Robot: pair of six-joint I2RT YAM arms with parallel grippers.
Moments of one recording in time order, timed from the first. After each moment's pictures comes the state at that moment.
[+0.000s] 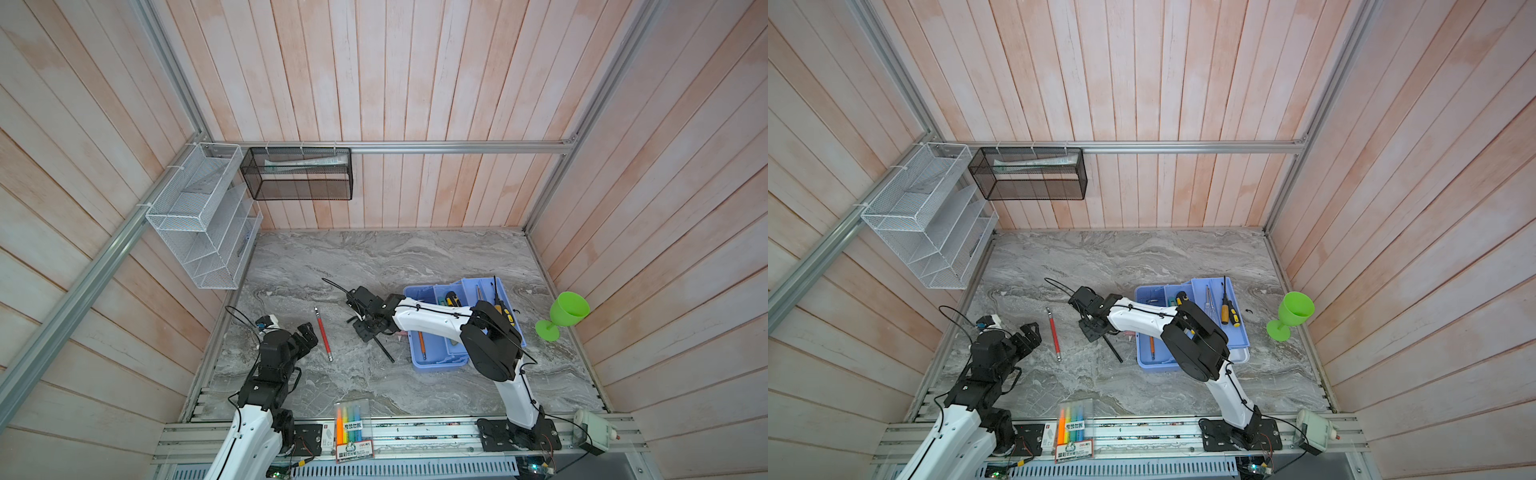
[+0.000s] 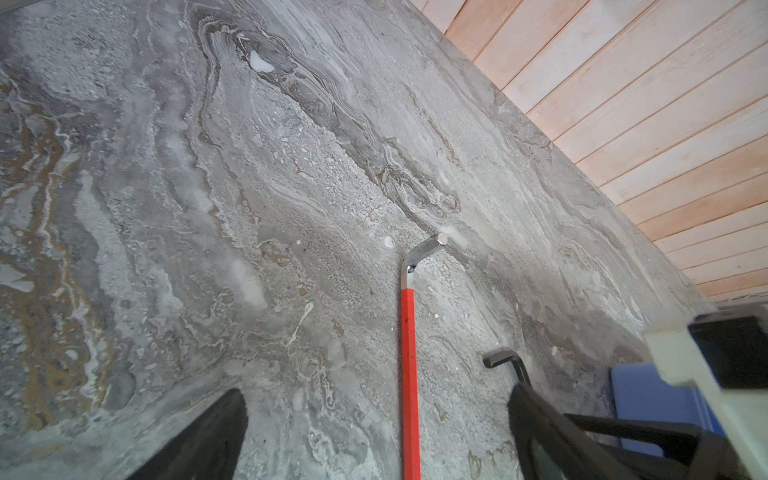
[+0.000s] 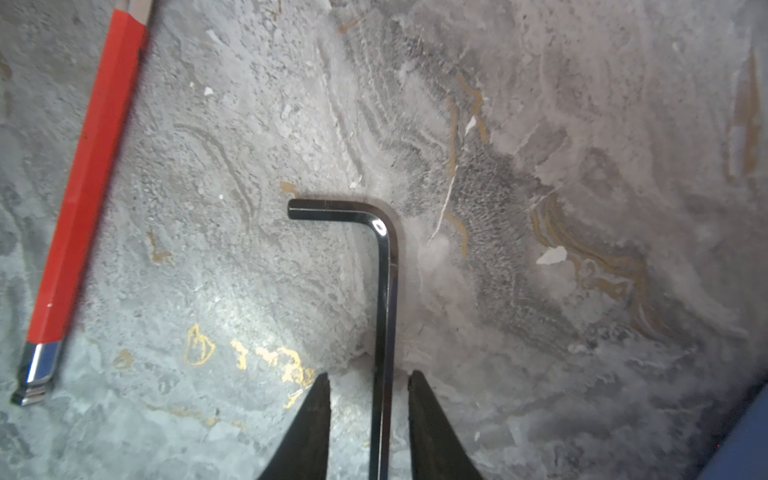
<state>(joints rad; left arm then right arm) -0.12 0.57 0.23 -0.25 -0.10 -0.67 1.02 2.13 1.58 -0.59 0.11 0.28</state>
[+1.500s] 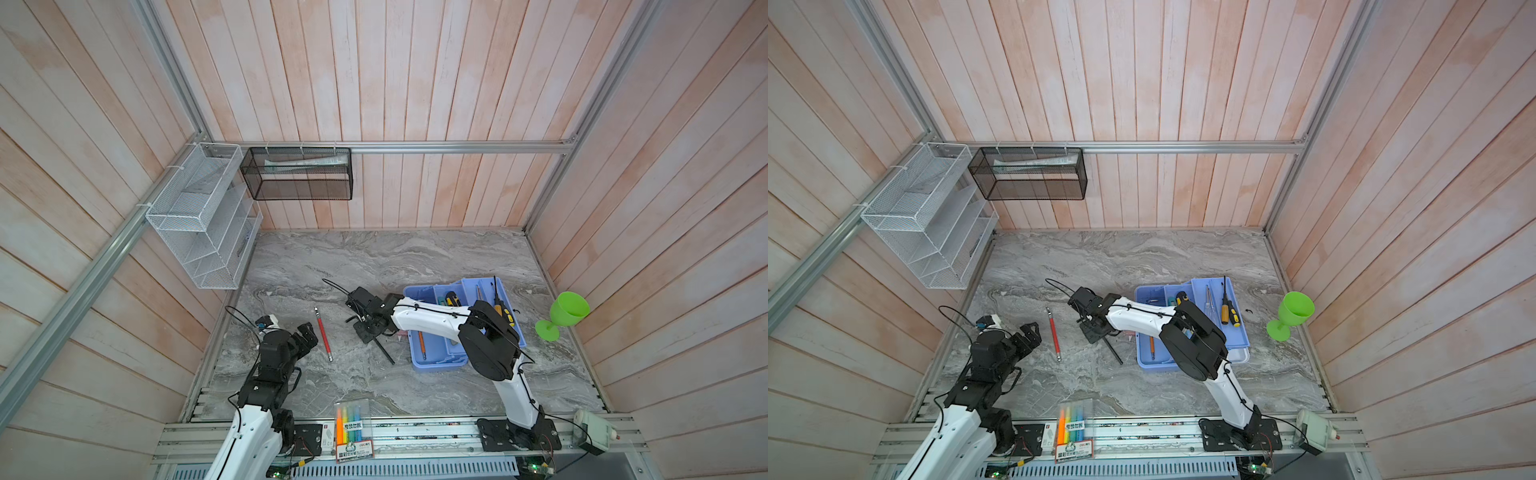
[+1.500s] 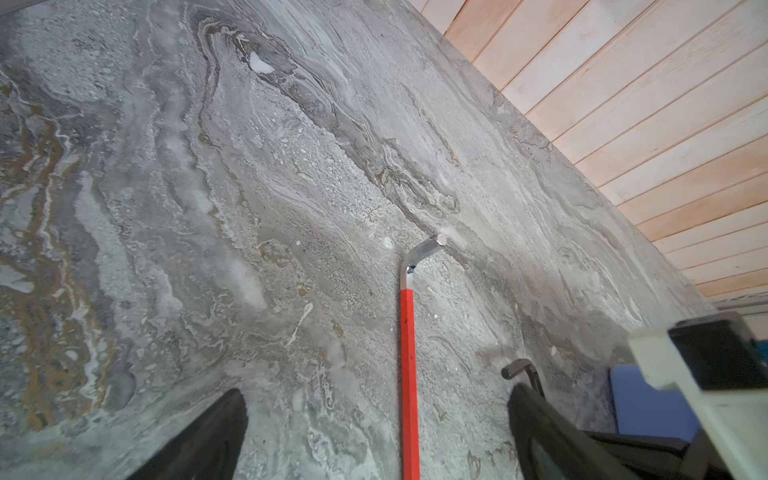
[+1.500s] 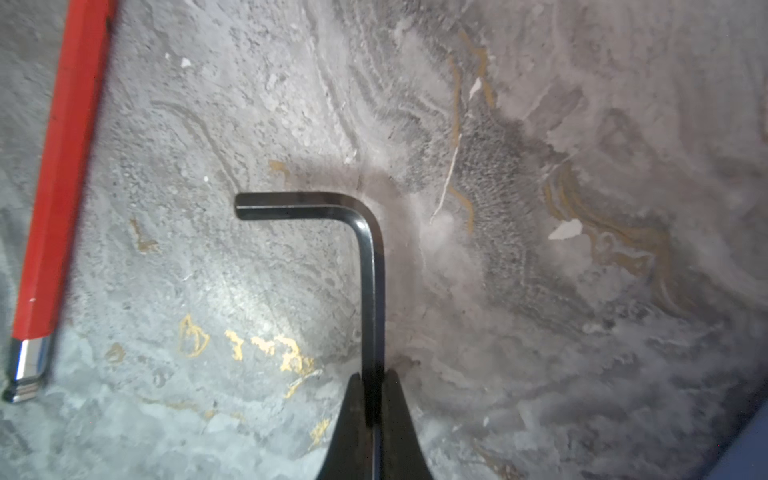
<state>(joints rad) -0.12 0.56 0.23 -0.25 -0.10 -0.67 1.02 2.13 1.60 -0.64 0.10 0.33</state>
